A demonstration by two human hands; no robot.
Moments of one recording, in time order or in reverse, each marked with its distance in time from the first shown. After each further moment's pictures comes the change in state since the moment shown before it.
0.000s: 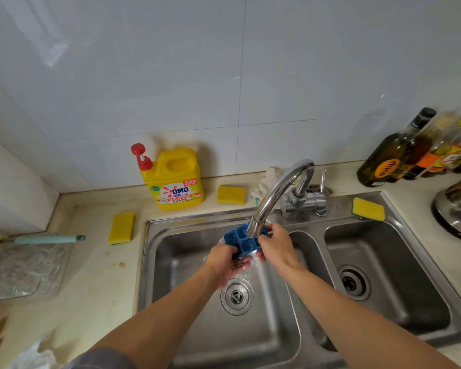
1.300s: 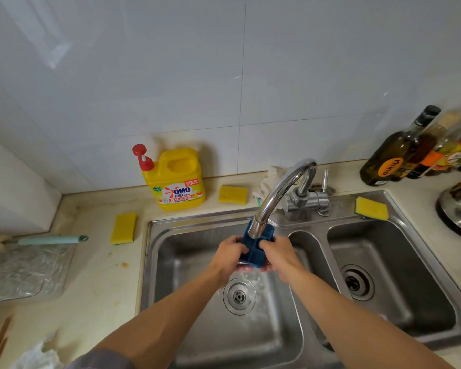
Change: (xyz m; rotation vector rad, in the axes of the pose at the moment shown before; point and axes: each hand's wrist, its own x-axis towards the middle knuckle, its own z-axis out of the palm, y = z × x) left_hand -0.010 0.009 0.010 0.375 -0.003 0.134; right_hand 0.007 0.018 0.004 0.076 -0.059 0.193
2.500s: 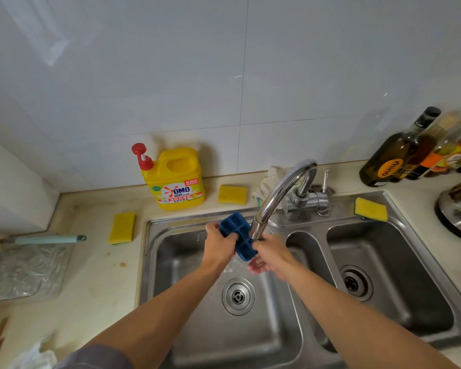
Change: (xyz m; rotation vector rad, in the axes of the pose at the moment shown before) left_hand 0.013 0.009 -0.016 0.055 0.291 0.158; right_hand -0.010 -0.016 0.003 -0.094 -0.202 0.014
